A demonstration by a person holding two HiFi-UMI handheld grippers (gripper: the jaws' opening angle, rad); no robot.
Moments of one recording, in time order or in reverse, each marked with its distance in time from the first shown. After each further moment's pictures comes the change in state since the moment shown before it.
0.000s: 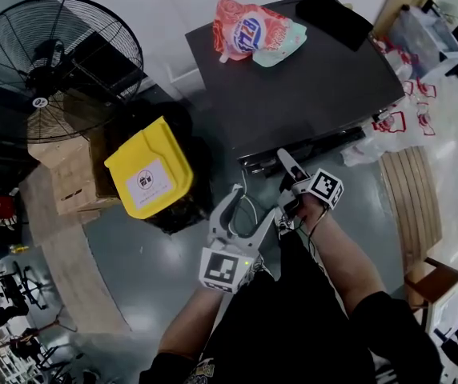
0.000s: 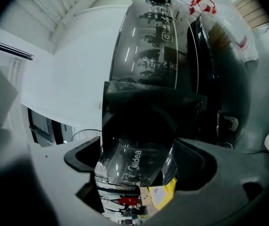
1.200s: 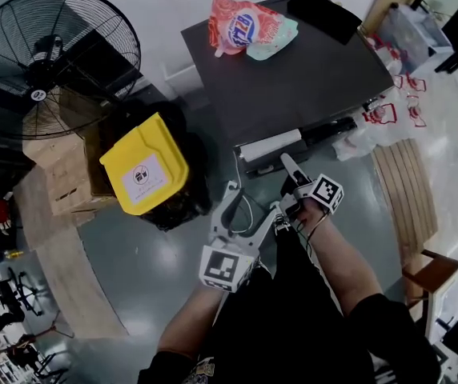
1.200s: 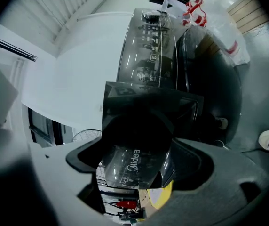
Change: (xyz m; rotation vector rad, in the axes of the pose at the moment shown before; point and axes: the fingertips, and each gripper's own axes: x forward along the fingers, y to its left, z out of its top) left arm -0.030 -0.027 -0.005 -0.027 -0.011 -0.059; right arm -0.049 -0.009 -0.017 -0.002 -0.059 0.000
